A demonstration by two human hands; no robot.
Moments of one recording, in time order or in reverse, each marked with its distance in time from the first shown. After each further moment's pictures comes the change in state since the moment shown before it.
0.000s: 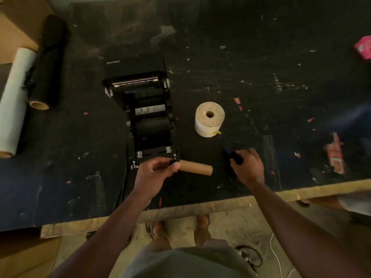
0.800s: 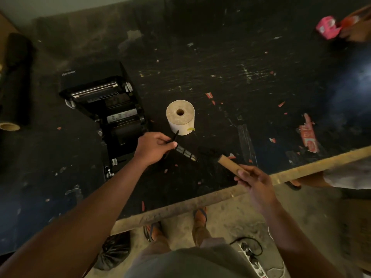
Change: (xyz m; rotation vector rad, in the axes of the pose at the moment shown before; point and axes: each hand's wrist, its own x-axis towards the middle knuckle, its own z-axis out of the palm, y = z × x) left_hand 0.088 0.042 0.072 0.704 -0.061 0.090; right_hand -0.077 0.088 -0.029 1.331 -0.058 0.396
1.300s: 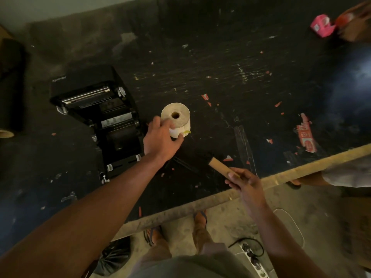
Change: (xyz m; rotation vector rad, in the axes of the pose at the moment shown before) left_hand 0.024 0.032 0.034 0.522 0.311 0.297; right_hand -0.001 0.012 0.016 -0.043 0.019 -0.034
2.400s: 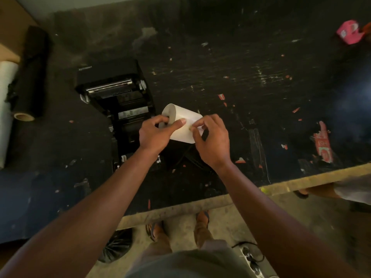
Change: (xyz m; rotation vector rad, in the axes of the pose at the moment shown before) left_hand -0.012 -0.022 -0.057 -0.728 -0.010 -0.506; right_hand 0.016 -0.086 0.169 -0.835 -0.114 -0.871
